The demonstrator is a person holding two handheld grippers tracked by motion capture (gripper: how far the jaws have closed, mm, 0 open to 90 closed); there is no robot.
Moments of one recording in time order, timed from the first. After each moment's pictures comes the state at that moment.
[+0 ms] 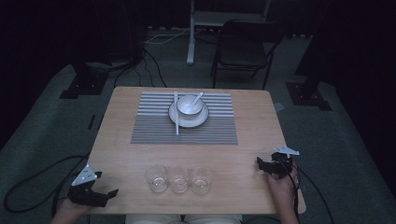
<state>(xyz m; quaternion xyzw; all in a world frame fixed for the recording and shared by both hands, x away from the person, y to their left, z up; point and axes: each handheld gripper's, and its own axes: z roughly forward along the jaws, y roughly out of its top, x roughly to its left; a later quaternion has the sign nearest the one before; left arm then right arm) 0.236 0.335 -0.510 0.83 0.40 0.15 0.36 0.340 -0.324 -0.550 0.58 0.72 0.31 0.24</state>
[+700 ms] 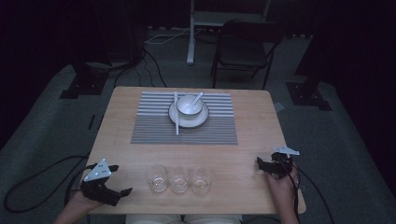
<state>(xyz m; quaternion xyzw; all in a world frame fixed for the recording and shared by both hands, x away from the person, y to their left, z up) 0.243 0.285 -0.468 0.86 0.31 0.13 0.39 0.340 -0.324 -0.550 0.58 0.72 0.31 0.24</state>
